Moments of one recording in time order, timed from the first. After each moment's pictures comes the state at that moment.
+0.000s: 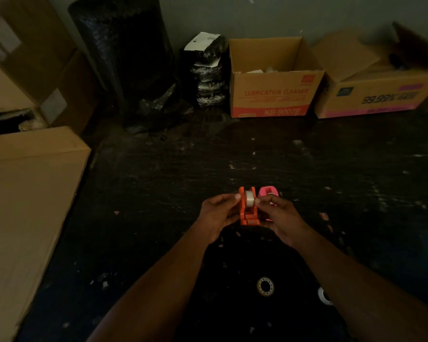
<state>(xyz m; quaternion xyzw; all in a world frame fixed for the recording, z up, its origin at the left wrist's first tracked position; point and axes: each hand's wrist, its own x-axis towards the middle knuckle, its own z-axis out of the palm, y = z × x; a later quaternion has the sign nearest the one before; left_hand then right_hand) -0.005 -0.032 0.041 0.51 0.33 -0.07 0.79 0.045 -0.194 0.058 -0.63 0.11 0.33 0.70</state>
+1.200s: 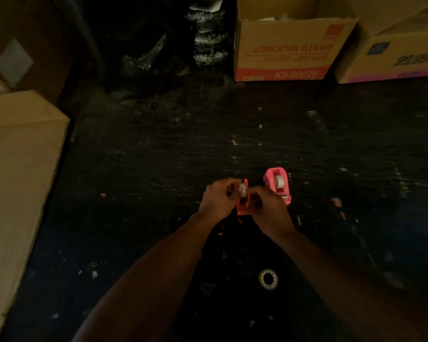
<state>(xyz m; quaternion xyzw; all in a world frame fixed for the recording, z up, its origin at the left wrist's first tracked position) 0.026 -0.016 -0.015 0.85 0.22 -0.10 0.47 0.049 -0.172 -0.012 -0.89 -0.17 0.18 0.38</state>
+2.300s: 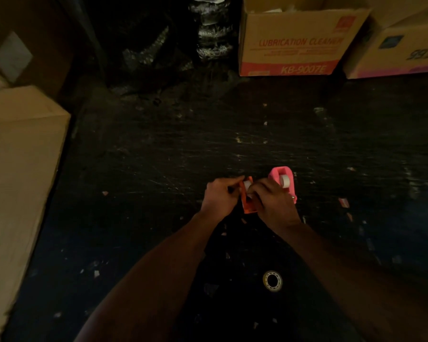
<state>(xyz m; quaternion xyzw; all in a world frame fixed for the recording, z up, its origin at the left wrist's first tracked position) 0.029 -0.010 -0.027 0.83 0.22 -0.06 0.50 0.068 -0.173 -0.025 -0.91 -0.34 0.03 0.24</state>
